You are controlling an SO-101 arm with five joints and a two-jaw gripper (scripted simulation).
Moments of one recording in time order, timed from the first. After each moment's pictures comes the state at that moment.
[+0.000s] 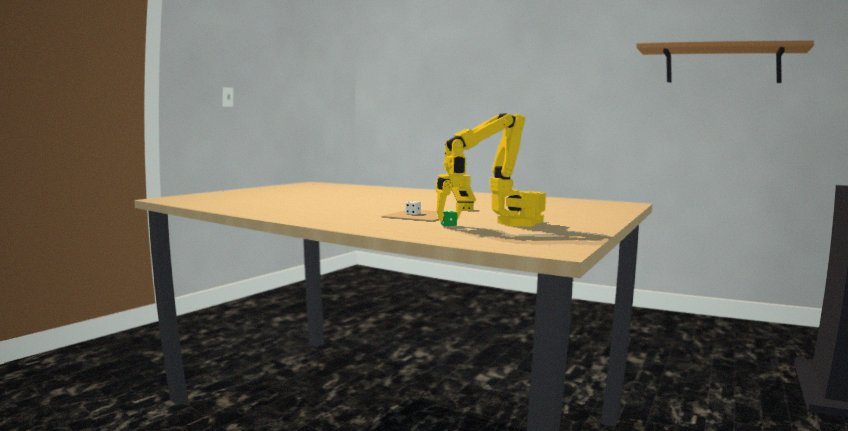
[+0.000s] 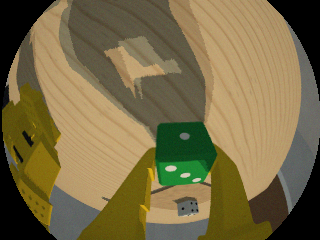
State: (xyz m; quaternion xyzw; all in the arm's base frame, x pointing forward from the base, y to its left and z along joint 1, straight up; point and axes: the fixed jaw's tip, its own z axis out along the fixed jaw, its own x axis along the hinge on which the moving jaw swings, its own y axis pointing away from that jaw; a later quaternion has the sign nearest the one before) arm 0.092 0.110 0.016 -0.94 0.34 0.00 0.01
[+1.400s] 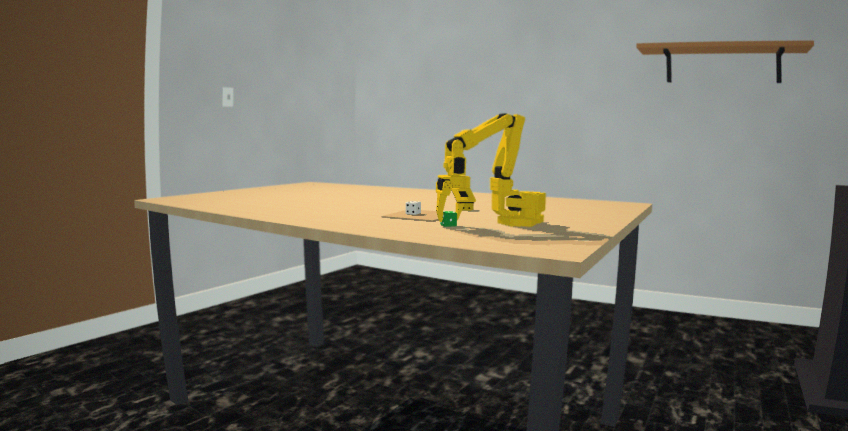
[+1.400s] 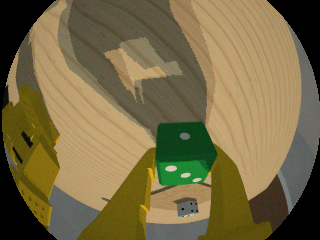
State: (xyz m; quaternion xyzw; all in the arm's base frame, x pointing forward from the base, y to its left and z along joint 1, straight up) arm 0.093 0.111 0.015 -0.94 0.34 -0.01 0.01
